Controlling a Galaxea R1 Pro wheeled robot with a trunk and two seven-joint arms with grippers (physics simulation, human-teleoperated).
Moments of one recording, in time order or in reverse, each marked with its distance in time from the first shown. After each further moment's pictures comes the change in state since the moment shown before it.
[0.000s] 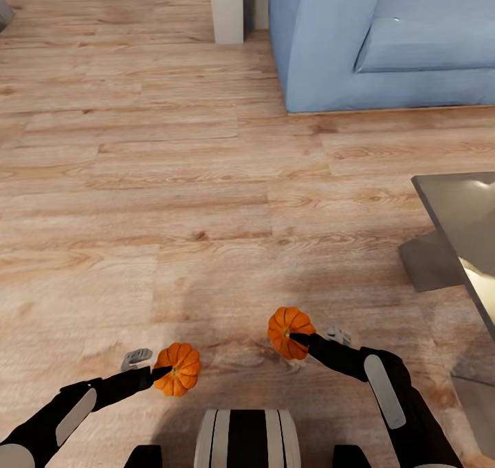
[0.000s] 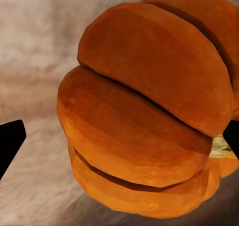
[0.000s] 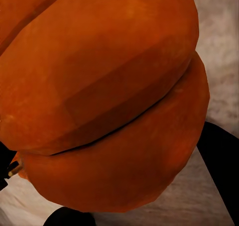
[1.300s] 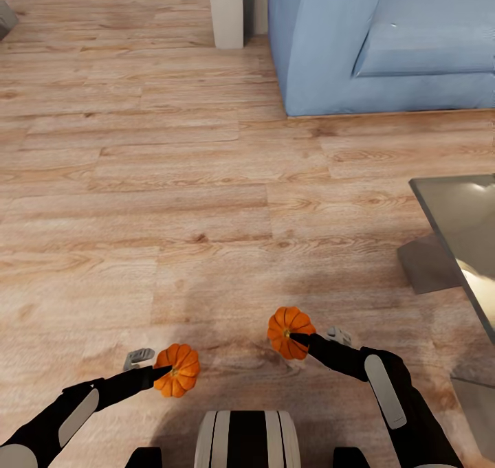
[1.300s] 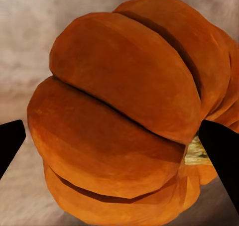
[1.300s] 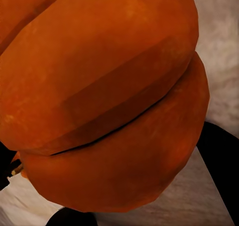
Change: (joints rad) left arm 0.001 -0.010 -0.005 0.001 -0.003 -0.031 -0.011; right arm 0.000 -0.001 -0.002 -0.001 -0.003 0.005 0.001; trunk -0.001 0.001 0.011
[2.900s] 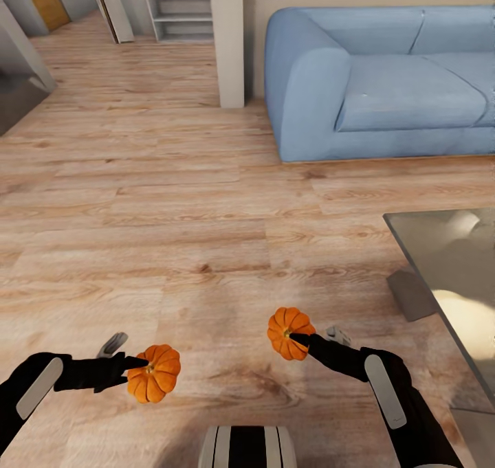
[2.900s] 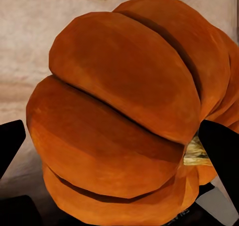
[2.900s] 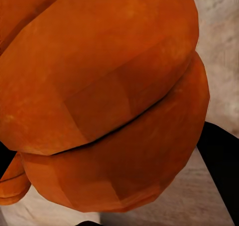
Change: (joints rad) left arm 0.000 0.122 0.223 -0.214 0.004 0.678 -0.008; right arm 0.000 0.001 -0.002 0.001 -0.001 0.007 0.002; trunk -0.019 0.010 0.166
